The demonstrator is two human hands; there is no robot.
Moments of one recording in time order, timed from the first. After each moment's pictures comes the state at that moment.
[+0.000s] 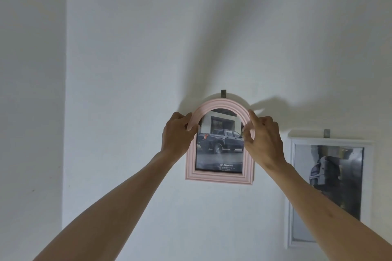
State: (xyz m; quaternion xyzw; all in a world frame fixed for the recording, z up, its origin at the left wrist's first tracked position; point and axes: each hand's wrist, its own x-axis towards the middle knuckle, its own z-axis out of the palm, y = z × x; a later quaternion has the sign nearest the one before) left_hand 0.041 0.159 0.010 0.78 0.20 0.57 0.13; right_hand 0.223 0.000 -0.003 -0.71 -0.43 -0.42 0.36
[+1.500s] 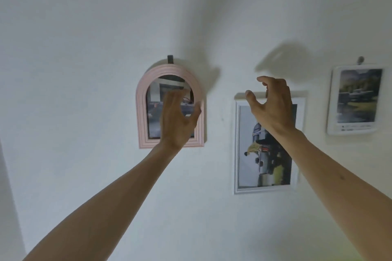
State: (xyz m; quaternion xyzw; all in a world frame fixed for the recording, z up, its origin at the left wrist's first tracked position) left_hand 0.115 0.039 -0.034 0.74 0.06 0.65 0.16; right_hand 0.283 -0.139 -0.007 -0.67 -0.38 -0.43 0.47
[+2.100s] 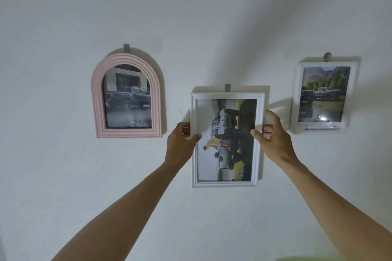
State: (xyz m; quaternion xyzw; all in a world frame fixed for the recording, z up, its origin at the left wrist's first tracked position) left_hand 0.215 -0.059 -0.107 0.75 0.22 0.46 0.41; right_hand 0.401 -0.247 -0.095 -0.75 -0.38 -0.14 0.52
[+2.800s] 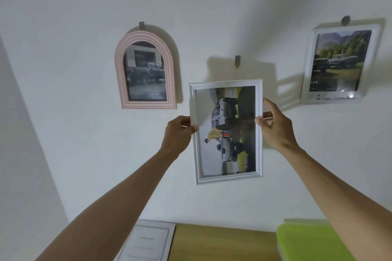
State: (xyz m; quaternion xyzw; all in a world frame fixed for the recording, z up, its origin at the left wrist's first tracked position) left_hand 0.139 -0.090 -0.142 0.73 0.27 0.41 0.47; right_hand 0.359 -0.262 -0.135 -0.75 -0.41 -0.10 0.51
